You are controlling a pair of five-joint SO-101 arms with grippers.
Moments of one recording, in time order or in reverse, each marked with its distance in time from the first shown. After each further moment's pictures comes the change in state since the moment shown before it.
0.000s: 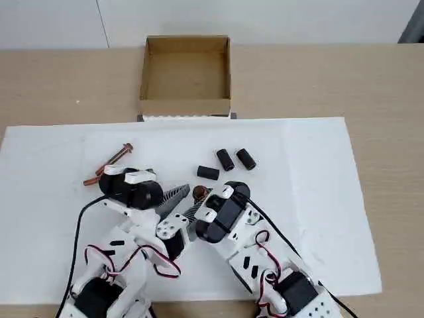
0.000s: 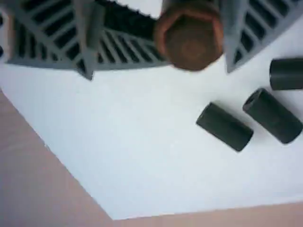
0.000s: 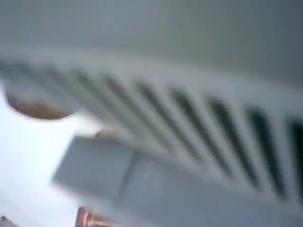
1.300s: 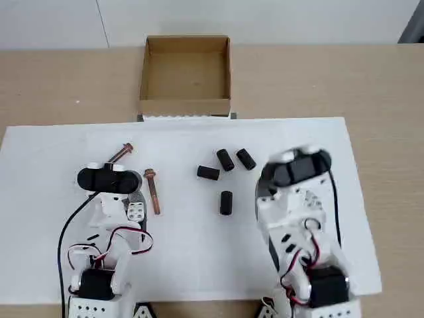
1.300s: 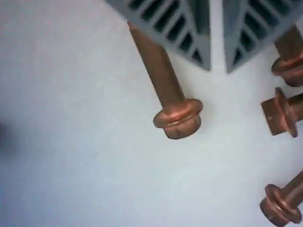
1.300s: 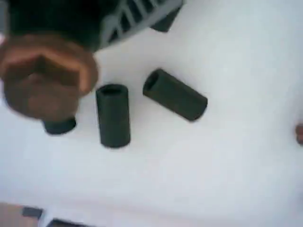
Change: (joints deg) left arm -29.5 0.0 14.6 0.0 -20.4; right arm 27.0 19.4 -28.2 19.6 -12.0
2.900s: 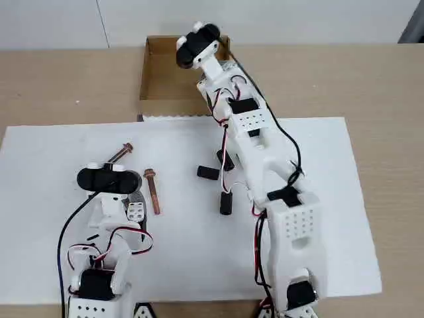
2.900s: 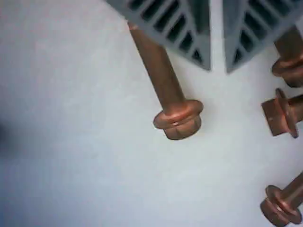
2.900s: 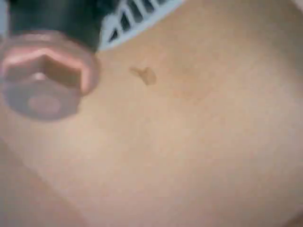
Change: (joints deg) left arm 0.0 0.0 0.0 0.0 0.1; right arm -5.2 123.0 -86.9 -40.1 27.4
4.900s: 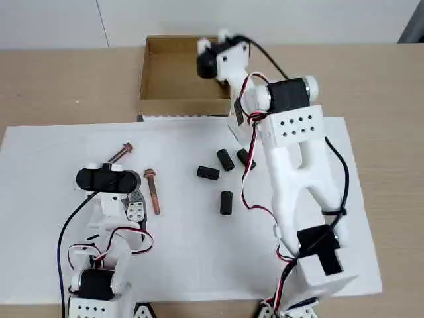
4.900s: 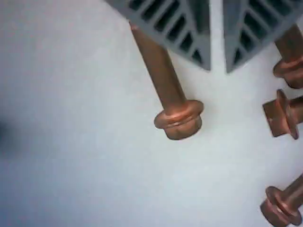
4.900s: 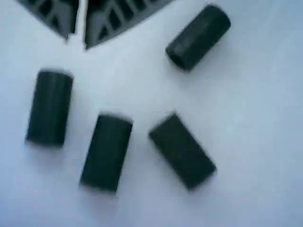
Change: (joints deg) left arm 0.0 0.0 0.0 0.0 0.7; right arm 2.5 -33.0 0.4 75.5 -4.7
